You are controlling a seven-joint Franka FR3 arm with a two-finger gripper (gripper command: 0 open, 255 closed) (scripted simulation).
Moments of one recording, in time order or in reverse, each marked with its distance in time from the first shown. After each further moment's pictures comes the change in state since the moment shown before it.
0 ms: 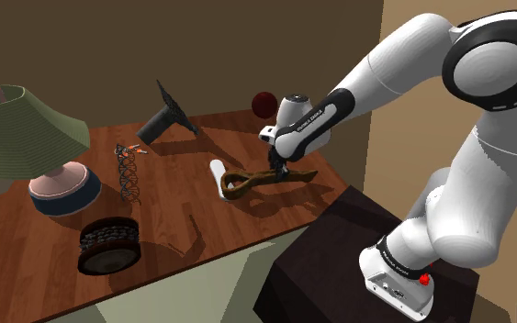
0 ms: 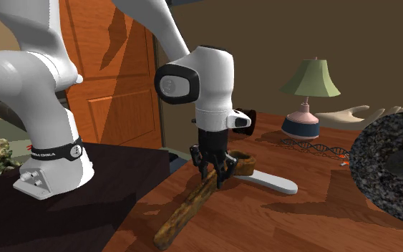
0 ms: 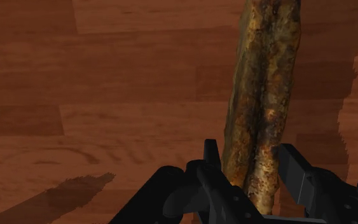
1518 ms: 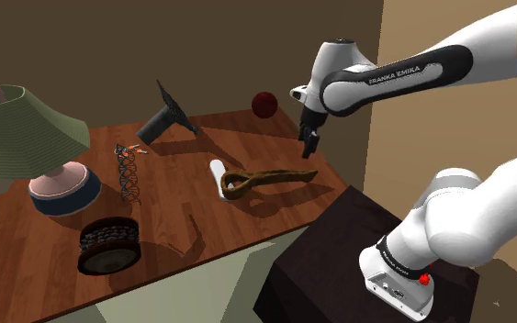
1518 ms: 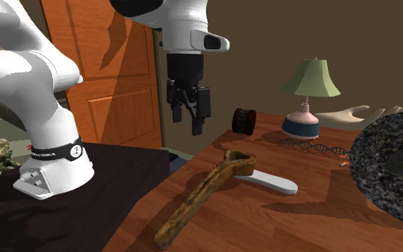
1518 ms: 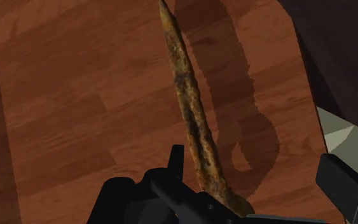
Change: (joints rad) arm -0.079 -0.540 -0.018 -0.071 -0.230 -0.476 0.450
